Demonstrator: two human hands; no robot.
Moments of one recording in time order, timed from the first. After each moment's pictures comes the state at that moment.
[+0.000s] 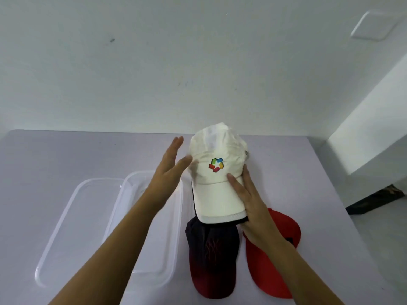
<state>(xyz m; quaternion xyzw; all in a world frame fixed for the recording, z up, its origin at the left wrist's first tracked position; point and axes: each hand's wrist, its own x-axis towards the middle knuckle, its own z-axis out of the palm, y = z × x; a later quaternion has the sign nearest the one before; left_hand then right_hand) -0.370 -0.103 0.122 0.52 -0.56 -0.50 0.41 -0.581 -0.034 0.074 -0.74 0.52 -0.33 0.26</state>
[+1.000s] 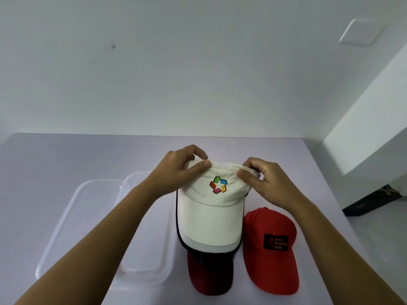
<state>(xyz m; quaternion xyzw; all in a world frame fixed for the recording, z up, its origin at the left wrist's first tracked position) -0.376 -0.104 0.155 0.48 -0.74 -0.37 0.29 -0.612 -0.063 0.154 -0.70 0.54 -0.31 0.34</state>
